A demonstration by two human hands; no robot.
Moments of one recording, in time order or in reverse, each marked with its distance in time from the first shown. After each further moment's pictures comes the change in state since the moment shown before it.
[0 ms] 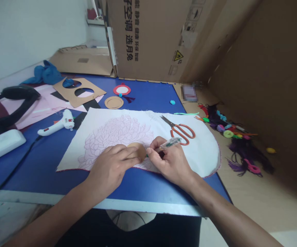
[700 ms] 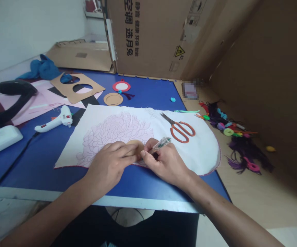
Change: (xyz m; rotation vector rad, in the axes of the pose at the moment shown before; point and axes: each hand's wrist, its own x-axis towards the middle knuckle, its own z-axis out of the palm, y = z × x) left_hand 0.000 0.001 0.001 0.021 -0.008 -0.004; right_hand -0.002 -0.007 0.005 0.026 -0.133 -0.020
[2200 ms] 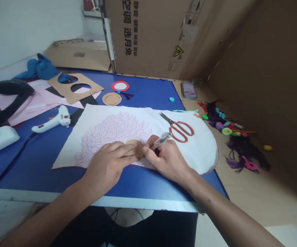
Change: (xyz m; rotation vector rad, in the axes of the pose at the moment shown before) left_hand 0.001 -0.001 0.003 0.022 0.022 0.012; right_hand 0.003 0.005 -0.006 -0.023 0.019 0.029
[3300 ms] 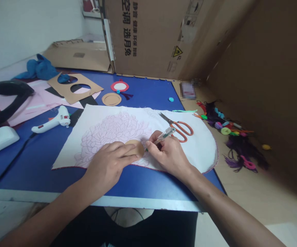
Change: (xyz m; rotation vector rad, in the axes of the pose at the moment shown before) left_hand 0.000 -0.001 0.001 -0.028 0.040 0.015; right_hand 0.006 0.008 -0.003 -0.090 0.110 0.076
